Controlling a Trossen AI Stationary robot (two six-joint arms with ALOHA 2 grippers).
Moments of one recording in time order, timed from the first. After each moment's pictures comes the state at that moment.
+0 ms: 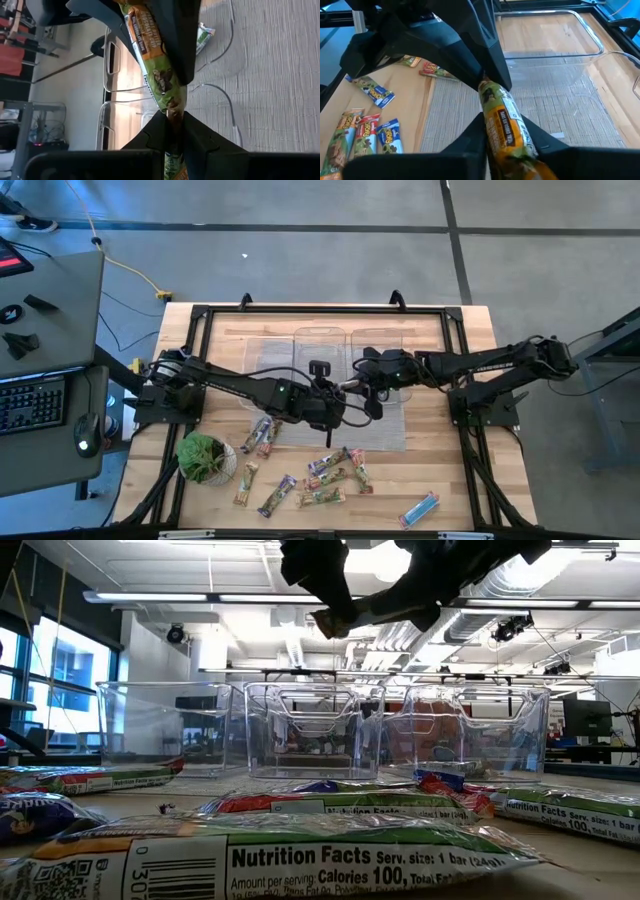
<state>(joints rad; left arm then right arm) -0.24 1.87 1.67 -0.76 -0.73 0.18 -0.01 1.30 0.87 -0.08 -0.01 0.07</state>
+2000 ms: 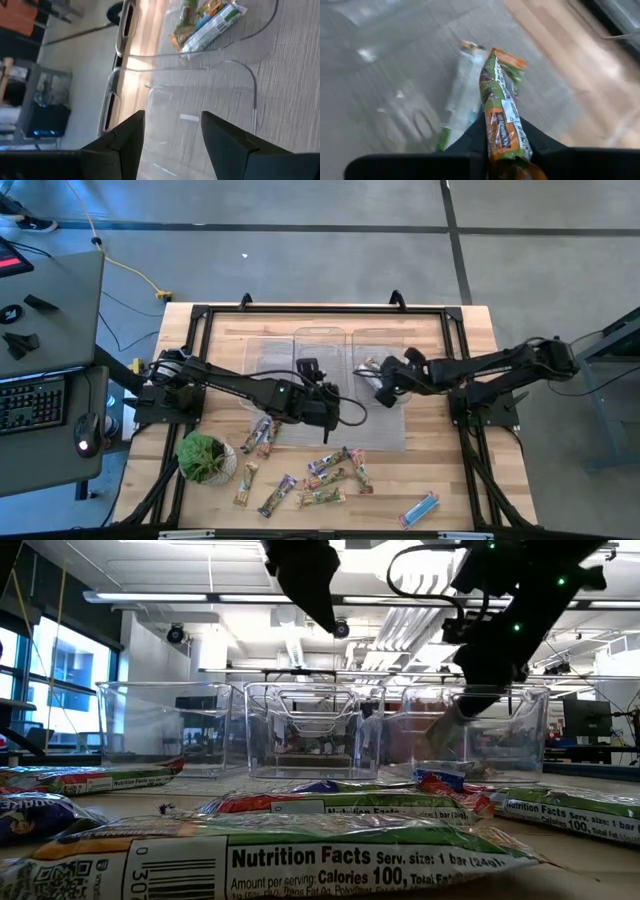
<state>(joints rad) -0.24 1.87 1.67 -0.91 -0.82 -0.09 -0.02 1.30 0.66 -0.49 0.51 0.46</state>
